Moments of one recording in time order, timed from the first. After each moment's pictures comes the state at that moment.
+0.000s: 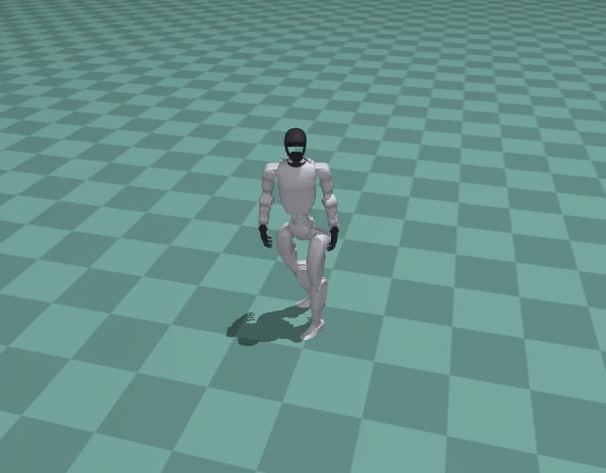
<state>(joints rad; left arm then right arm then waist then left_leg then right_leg) 0.05 0.13 0.41 1.60 0.26 0.10 -0.12 0.13 -0.16 -0.18 1.53 -0.25 0.10 0.15 0.42 -0.15 -0.08 -0.23 -0.18 -0.23 -0.01 0.17 -0.10 0.20 -0.14 -1.07 0.04 -0.11 0.22</state>
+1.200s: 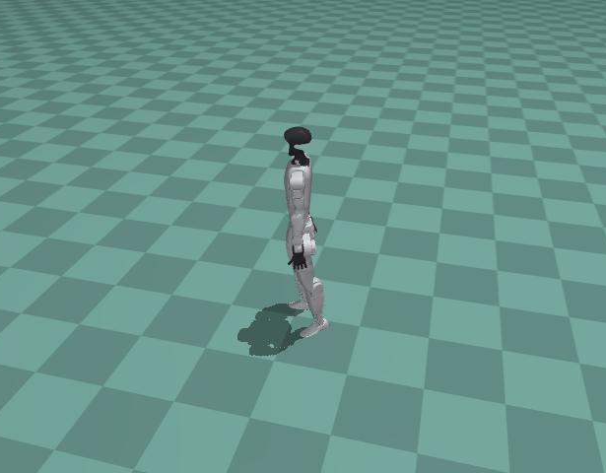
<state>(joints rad) 0.04 0.10 0.31 1.51 0.24 0.09 -0.18 -0.01 -0.15 0.02 1.64 -0.27 0.13 0.18 -0.19 0.06 -0.19 -0.04 0.03 0.44 -0.04 -0.09 -0.03 -0.17 -0.10 -0.32 0.08 0.08 0.07</state>
